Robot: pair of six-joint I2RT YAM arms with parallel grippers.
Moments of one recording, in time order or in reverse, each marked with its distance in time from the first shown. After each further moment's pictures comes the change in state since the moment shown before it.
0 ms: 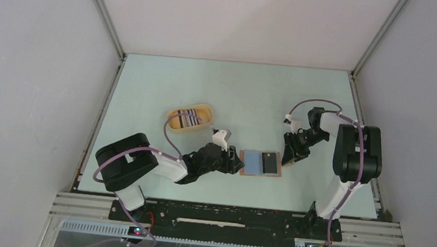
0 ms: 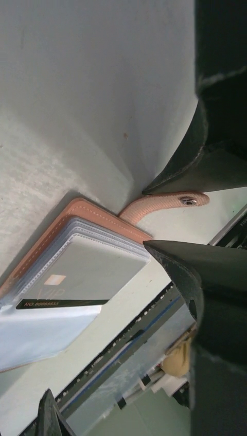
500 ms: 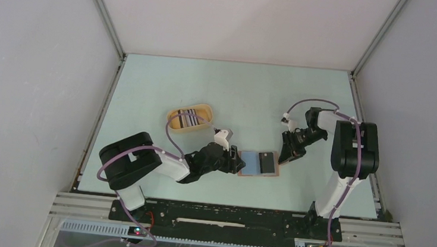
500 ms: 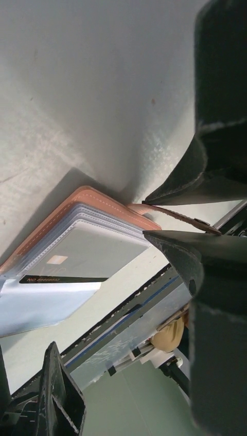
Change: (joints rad) left arm 0.000 0.029 0.017 0.006 0.005 0.000; right arm 0.010 0.063 0.035 -0.061 -0.115 -0.003
